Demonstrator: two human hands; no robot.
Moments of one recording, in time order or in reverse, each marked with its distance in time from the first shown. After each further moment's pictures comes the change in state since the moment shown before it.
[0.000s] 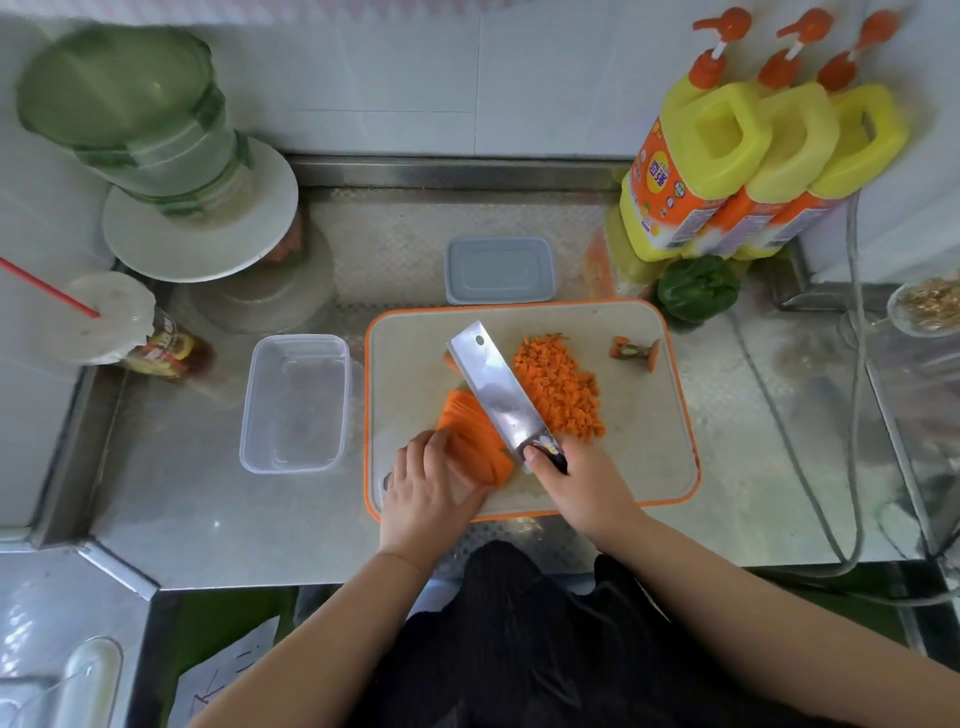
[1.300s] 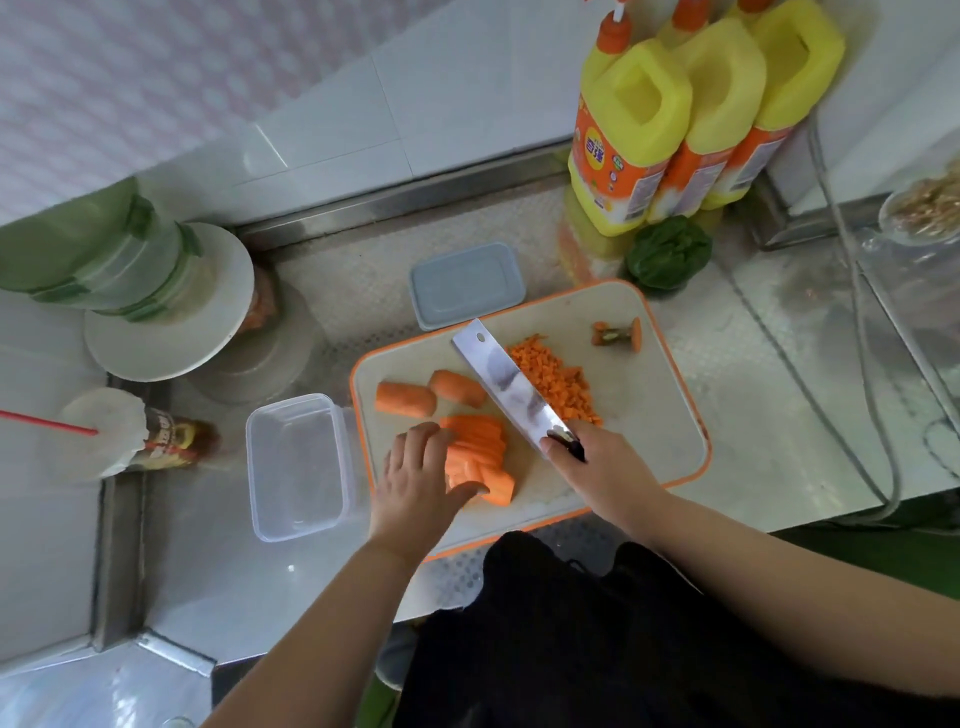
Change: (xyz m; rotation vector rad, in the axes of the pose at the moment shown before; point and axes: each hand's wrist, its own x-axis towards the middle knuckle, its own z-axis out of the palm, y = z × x) left_hand 0.055 -0.005 -0.030 0.166 -0.145 0.283; right_hand 0.010 0.013 -0.021 0.070 0.055 0.037
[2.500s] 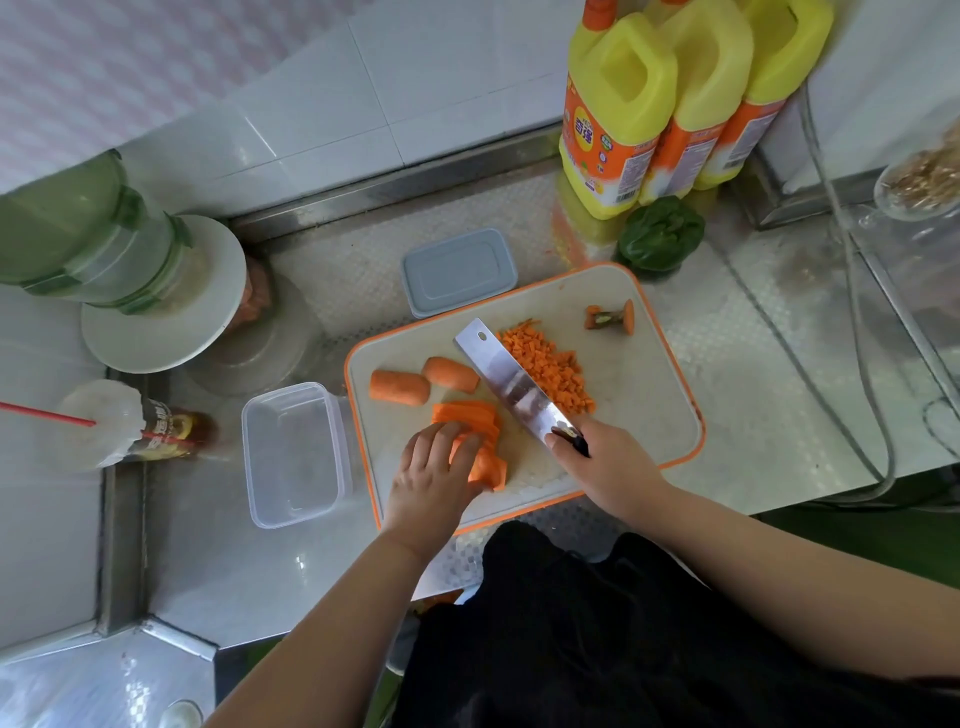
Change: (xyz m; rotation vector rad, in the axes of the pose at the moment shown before) left_hand -0.011 0.009 0.017 0.253 0.081 0.324; right_hand -0.013 0.012 -0.003 0.032 -0.023 0.010
